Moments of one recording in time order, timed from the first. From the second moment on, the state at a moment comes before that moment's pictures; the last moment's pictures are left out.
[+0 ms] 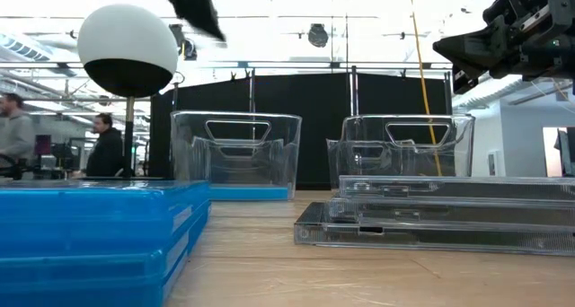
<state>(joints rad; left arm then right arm) 0.34 1.26 1.32 -0.79 0.08 0.39 -0.15 0.32 0.01 0.42 -0.18 0.14</state>
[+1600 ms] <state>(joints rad) -0.12 0.41 0.04 0.26 -0.12 0.15 -0.15 0.38 0.02 0.46 -0.18 0.08</state>
